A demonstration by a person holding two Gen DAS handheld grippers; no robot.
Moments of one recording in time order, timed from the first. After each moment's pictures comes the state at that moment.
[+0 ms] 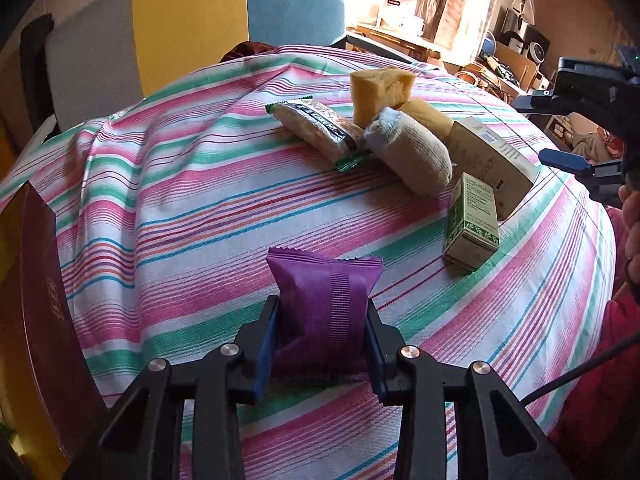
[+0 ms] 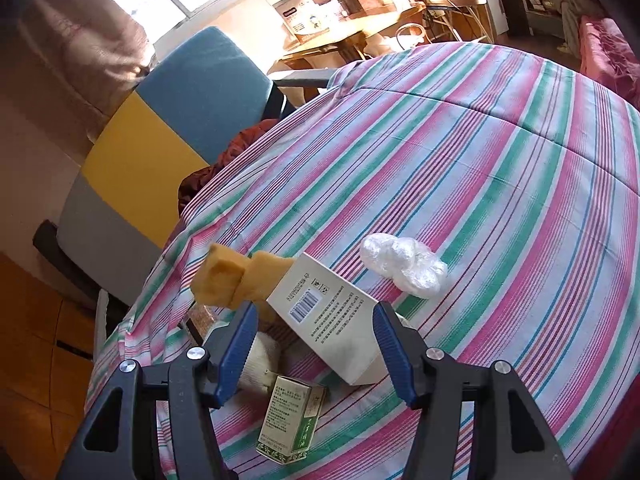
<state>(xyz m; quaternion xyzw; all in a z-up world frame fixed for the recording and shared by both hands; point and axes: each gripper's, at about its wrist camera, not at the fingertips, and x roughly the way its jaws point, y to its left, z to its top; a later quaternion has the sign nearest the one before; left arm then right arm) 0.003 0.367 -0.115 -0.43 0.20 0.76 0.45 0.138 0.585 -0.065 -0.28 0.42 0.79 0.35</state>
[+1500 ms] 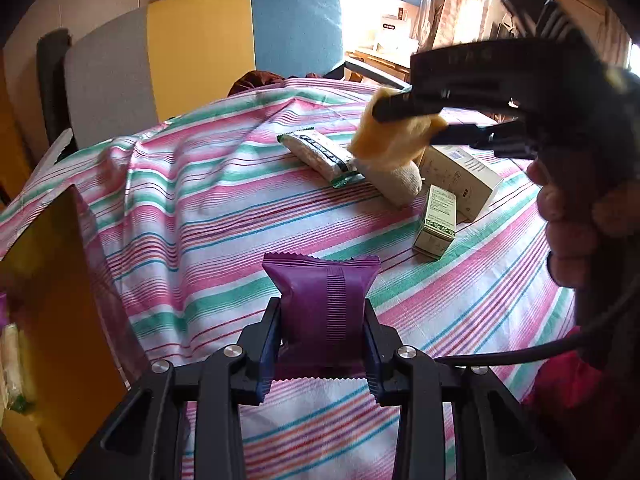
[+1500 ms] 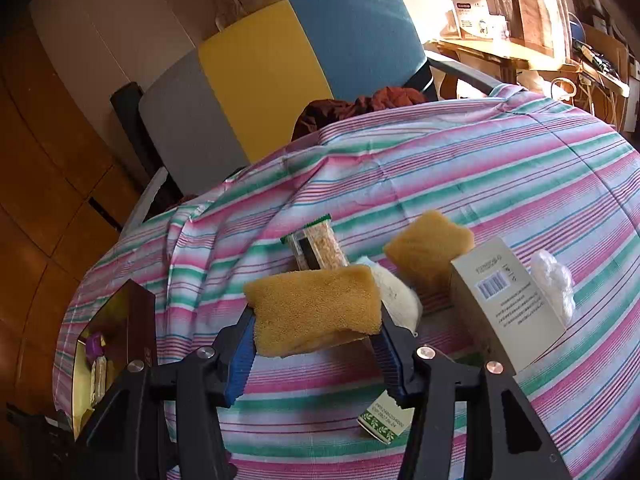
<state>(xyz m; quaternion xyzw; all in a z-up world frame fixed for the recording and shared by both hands) 0.030 0.317 -0.072 -0.39 0.18 0.78 0.45 0.056 0.513 -0.052 -0.37 0.28 0.87 0.19</state>
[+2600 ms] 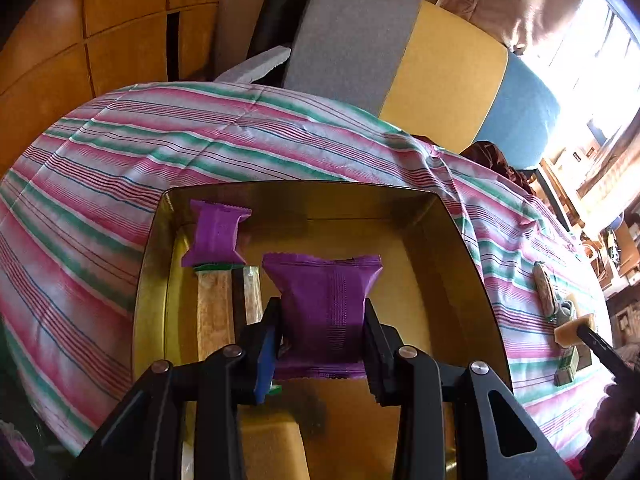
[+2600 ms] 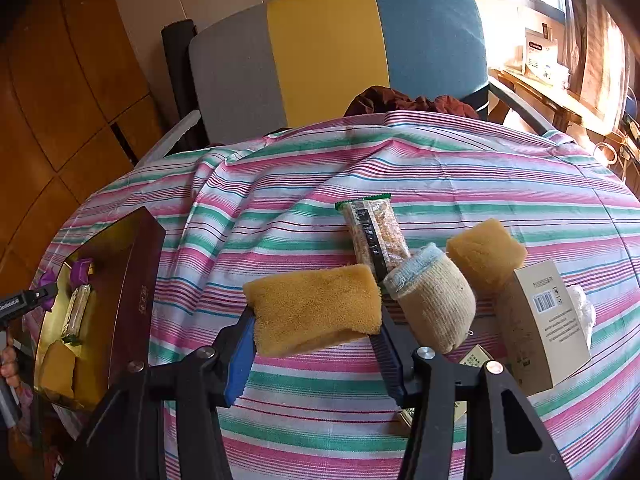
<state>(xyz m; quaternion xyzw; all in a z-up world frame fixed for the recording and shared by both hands) -0.175 0.099 -0.056 -0.48 -0.02 0.85 0.20 0.030 0.466 -0.056 -0.40 0.17 0.89 0.14</state>
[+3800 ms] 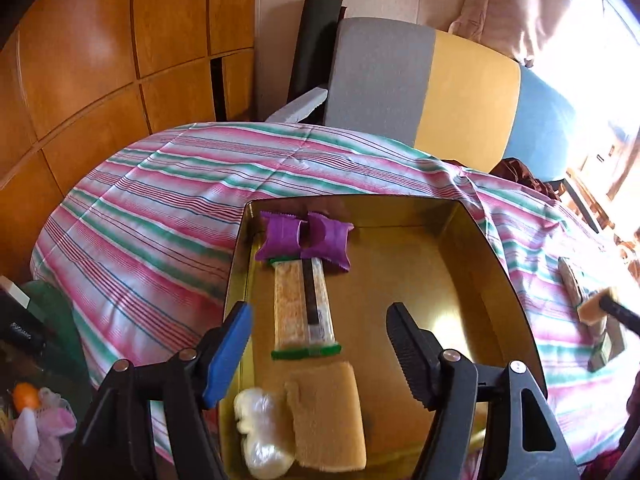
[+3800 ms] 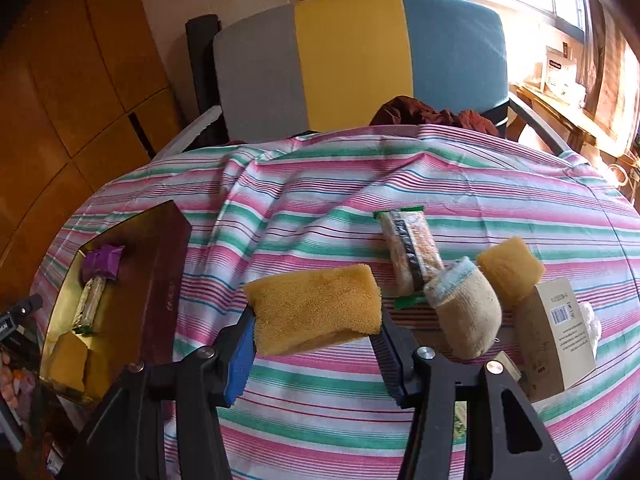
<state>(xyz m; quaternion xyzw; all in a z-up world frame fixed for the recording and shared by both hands) -0.098 0.057 -0.028 -0.40 0.03 0.91 0.13 0.015 0.418 -0.035 -0.40 0.14 0.90 0.09</state>
